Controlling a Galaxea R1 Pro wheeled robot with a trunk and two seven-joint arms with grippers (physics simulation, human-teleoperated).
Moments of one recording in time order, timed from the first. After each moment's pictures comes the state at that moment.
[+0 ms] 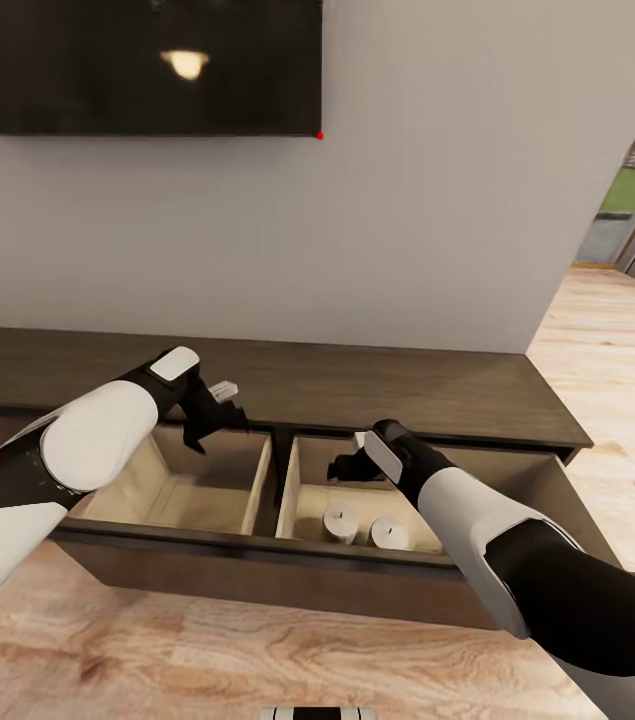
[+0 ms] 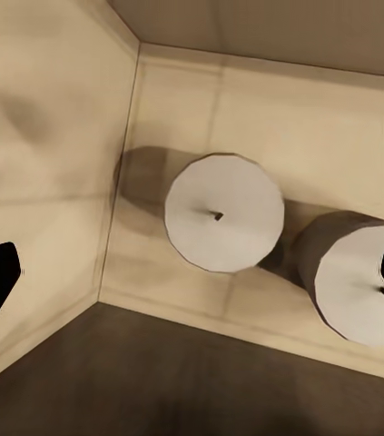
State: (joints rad) left arm -1.50 -0.02 0.46 -0.03 0.42 0.98 0.62; right arm -1.17 0.17 0.40 -0.28 -0.56 0.78 -0.14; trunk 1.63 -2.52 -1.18
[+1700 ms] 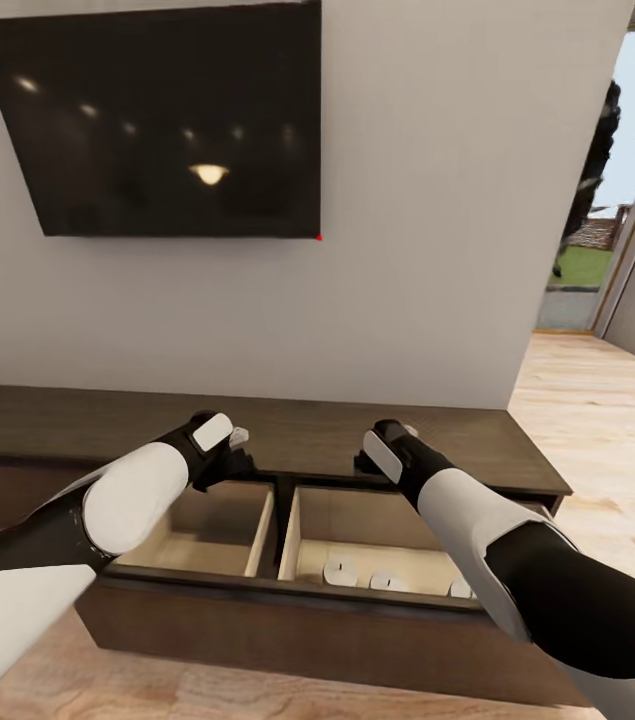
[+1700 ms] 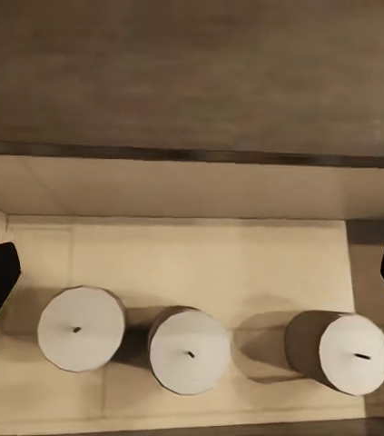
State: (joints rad) left arm -1.30 -0.10 0.46 -0.02 0.15 0.65 0.55; right arm -1.16 0.17 0.40 -0.29 -0.58 0.68 -0.52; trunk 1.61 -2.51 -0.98
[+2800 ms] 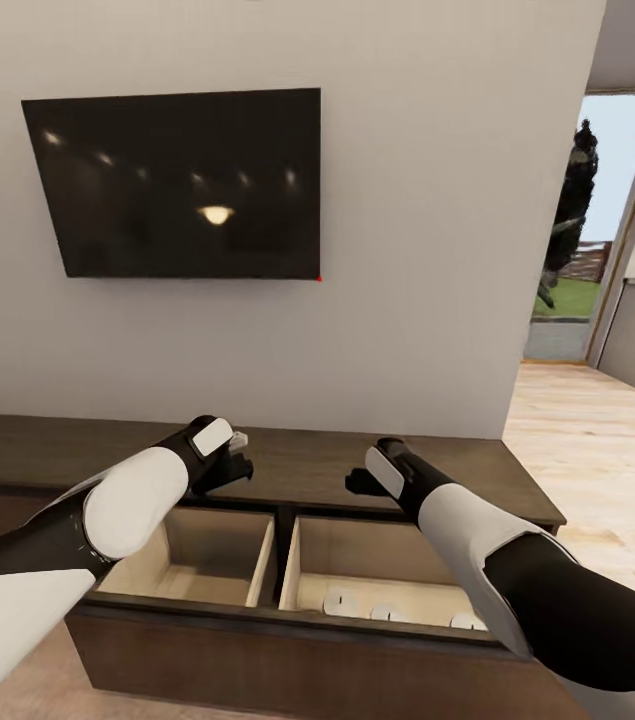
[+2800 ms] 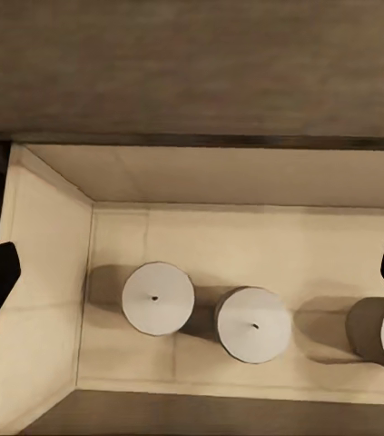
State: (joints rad) left arm -1.29 -0.10 0.46 -0.02 0.15 0.65 0.55; right arm -1.12 0.17 0.40 -0.24 -0.65 0.67 -0.39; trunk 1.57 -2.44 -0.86
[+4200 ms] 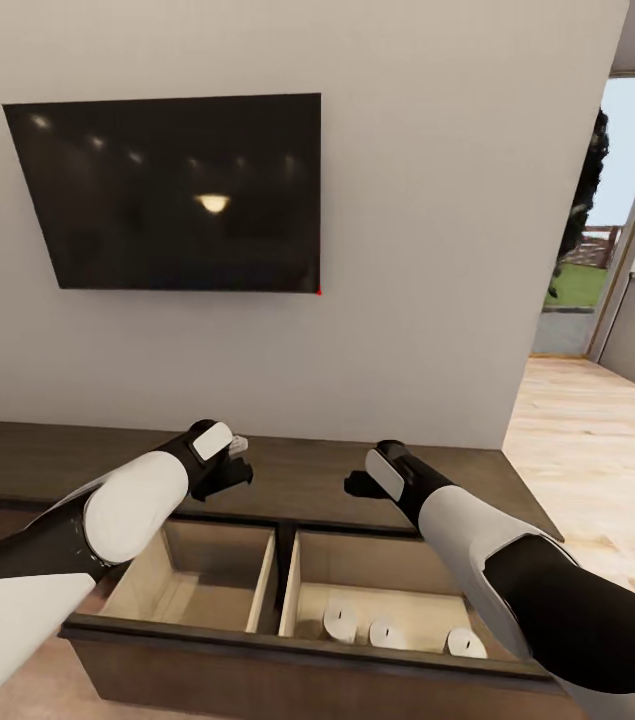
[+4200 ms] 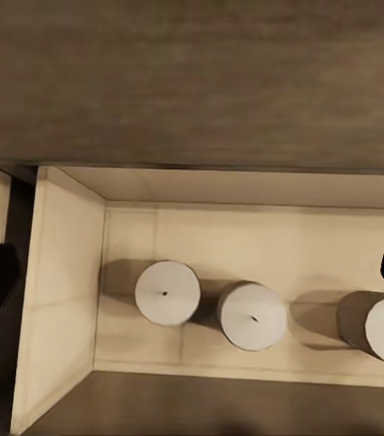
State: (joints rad) left arm -1.27 -0.10 0.46 -0.02 0.15 0.65 0.55; right arm -1.12 0.17 0.40 -0.24 -0.65 0.67 -0.38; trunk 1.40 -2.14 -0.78
